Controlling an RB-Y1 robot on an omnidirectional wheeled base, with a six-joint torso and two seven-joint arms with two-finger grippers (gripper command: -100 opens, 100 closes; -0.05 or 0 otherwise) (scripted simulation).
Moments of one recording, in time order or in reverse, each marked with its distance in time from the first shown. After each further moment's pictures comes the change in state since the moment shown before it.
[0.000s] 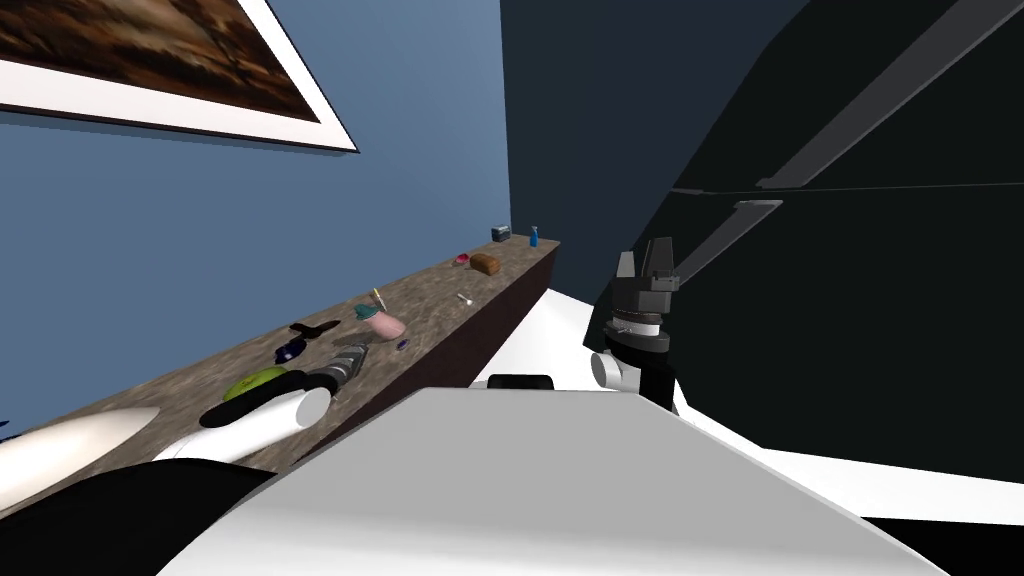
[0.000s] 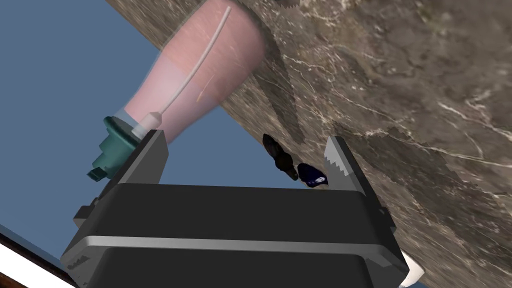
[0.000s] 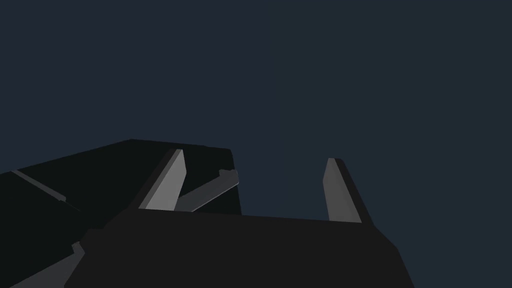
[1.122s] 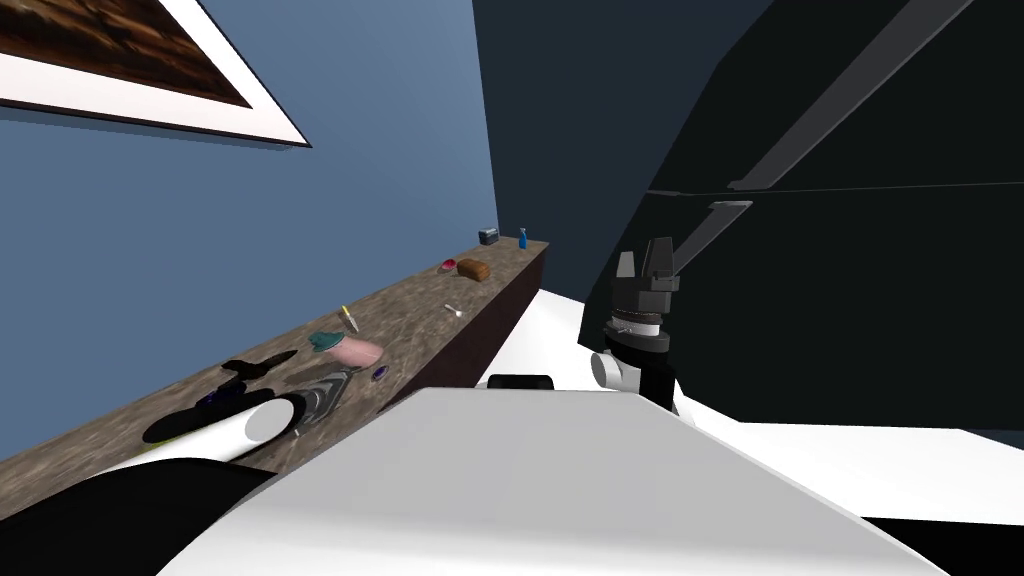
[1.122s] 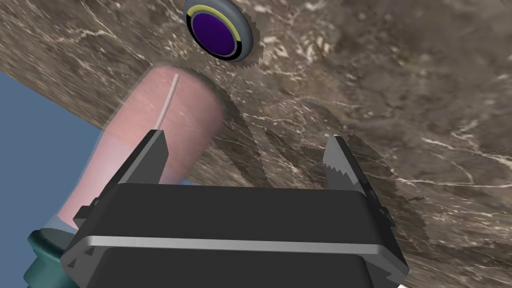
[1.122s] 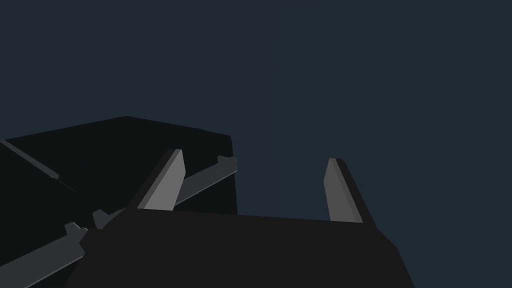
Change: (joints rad) left arm 0.015 0.042 0.119 0.094 0.126 0.338 -0.095; right arm 0.000 0.000 0.000 0.000 0.000 0.000 0.000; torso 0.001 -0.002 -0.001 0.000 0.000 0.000
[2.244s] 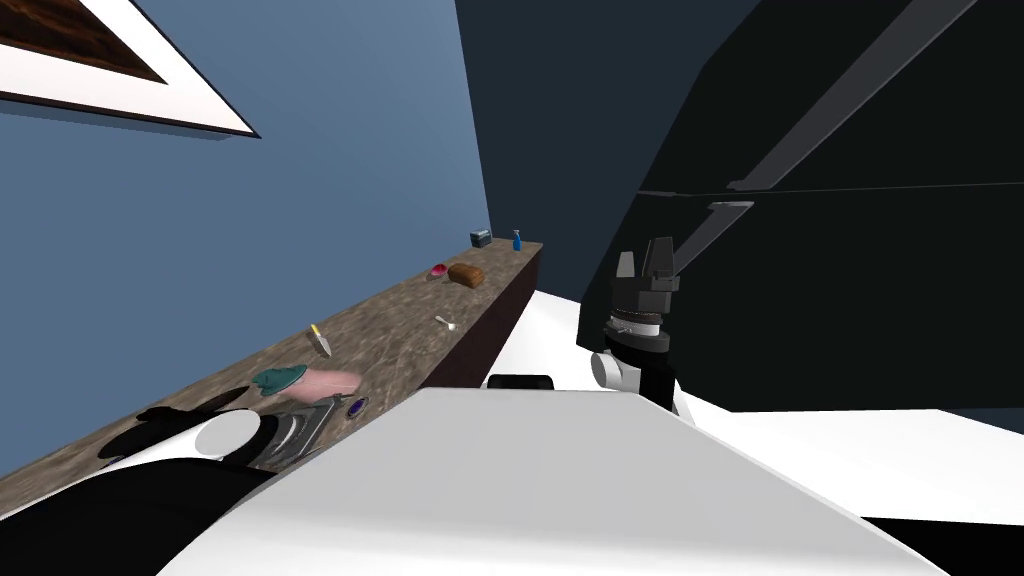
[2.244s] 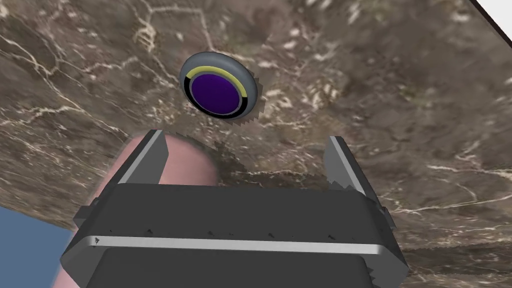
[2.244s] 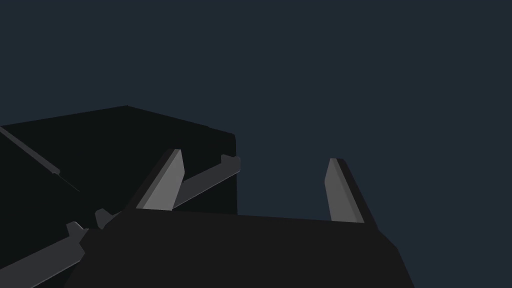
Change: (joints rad) left arm 0.000 0.032 0.085 0.091 0.100 0.320 -0.071; right arm 0.000 0.000 0.000 0.000 0.000 0.000 0.000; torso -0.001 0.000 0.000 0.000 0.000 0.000
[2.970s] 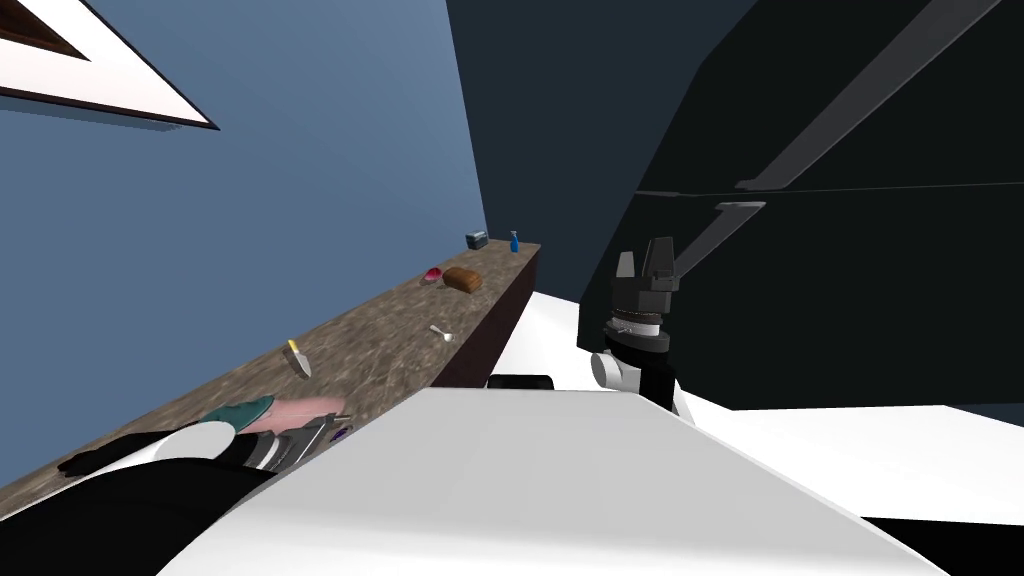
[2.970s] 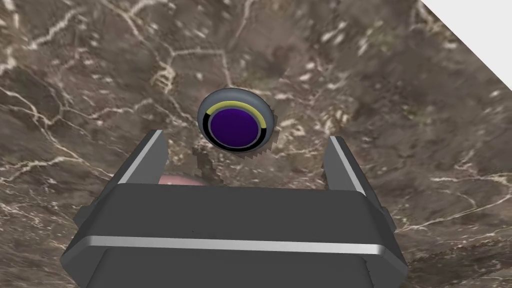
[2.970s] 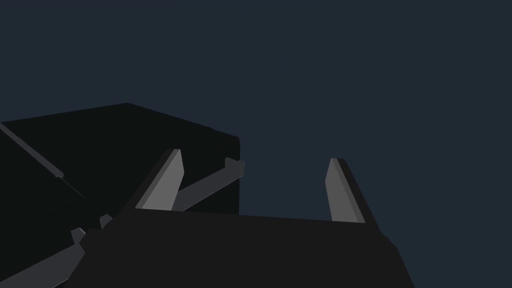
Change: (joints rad) left arm 0.007 0.012 0.049 0.061 0.068 0.204 -0.047; right arm 0.000 0.000 0.000 0.000 0.000 0.000 0.000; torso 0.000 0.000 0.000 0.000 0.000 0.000
